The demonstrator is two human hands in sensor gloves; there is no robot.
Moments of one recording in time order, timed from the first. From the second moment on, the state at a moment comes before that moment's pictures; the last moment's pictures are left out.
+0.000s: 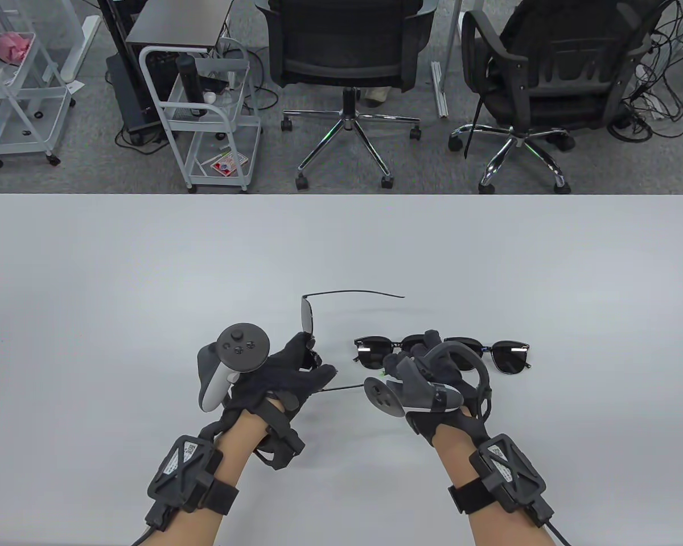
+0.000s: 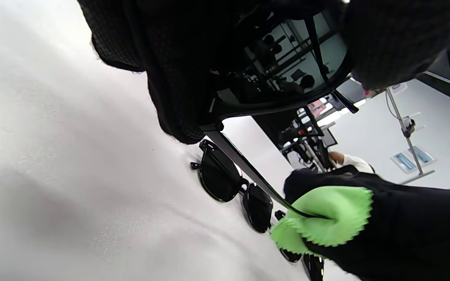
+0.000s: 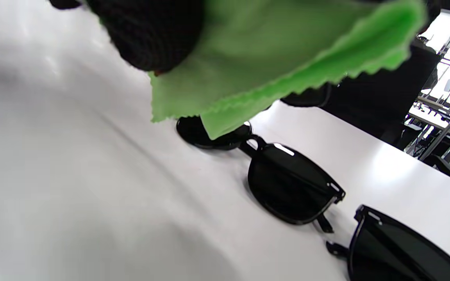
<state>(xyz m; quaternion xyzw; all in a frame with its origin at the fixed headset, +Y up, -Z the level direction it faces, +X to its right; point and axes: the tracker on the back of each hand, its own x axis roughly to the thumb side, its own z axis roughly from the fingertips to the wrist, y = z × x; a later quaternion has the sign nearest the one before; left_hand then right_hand) -0.170 -0.705 -0.307 -0.18 -0.07 0.41 0.89 0.069 -0.685 -0.282 -0.28 0.03 -0.95 0.14</state>
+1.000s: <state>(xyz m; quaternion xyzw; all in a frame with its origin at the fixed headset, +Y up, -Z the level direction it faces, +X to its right) -0.196 -0.709 -0.313 -0.15 -0.02 0.48 0.86 0.093 -0.685 -0.286 -0.29 -0.10 -0.94 -0.16</state>
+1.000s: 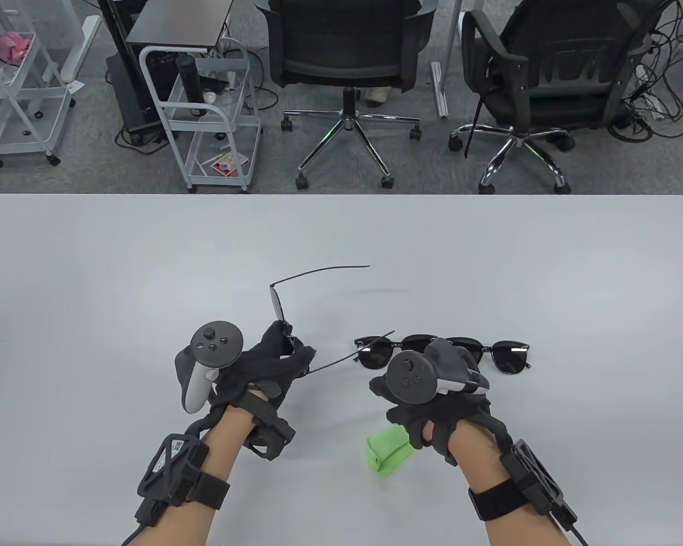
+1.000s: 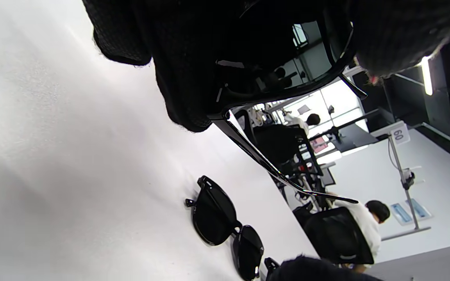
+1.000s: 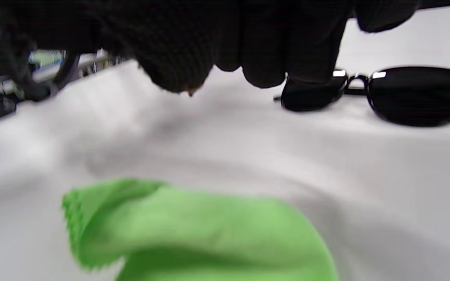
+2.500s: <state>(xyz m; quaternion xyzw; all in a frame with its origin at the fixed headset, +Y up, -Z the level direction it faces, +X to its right) -0.148 -0.695 -0.293 -0.08 -0.14 0.30 0.94 0.091 -0.681 -0.296 -0.22 0.06 -0.89 -0.39</state>
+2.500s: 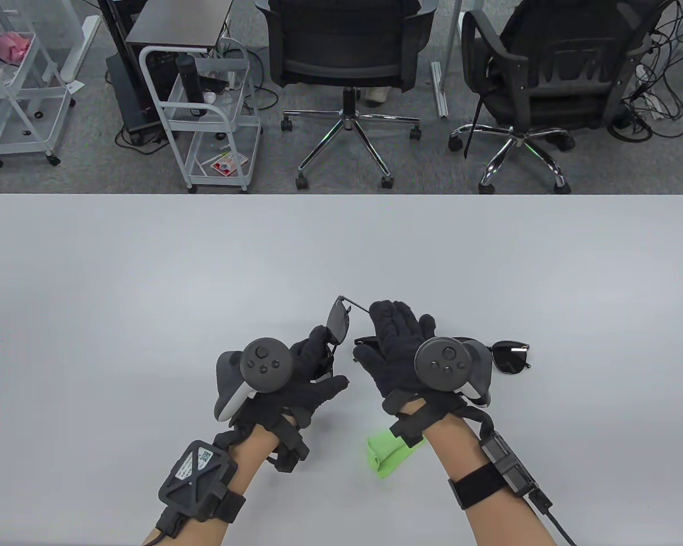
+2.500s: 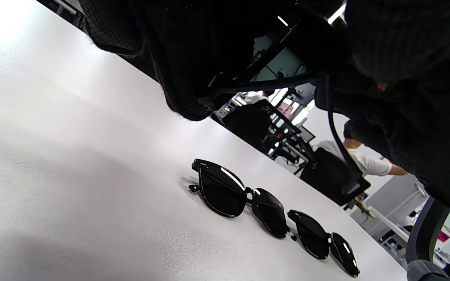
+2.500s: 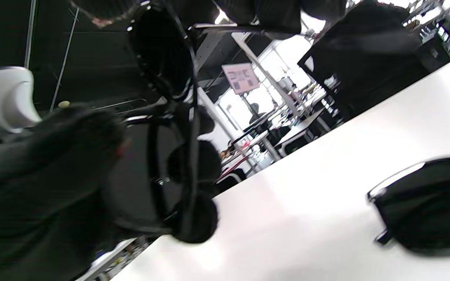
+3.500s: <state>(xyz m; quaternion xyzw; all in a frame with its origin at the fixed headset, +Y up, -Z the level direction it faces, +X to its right) -0.150 -0.733 -0.345 -0.10 -0.12 -0.13 0.98 0.173 -0.692 -0.291 -0.21 0.02 -0.98 -0.06</state>
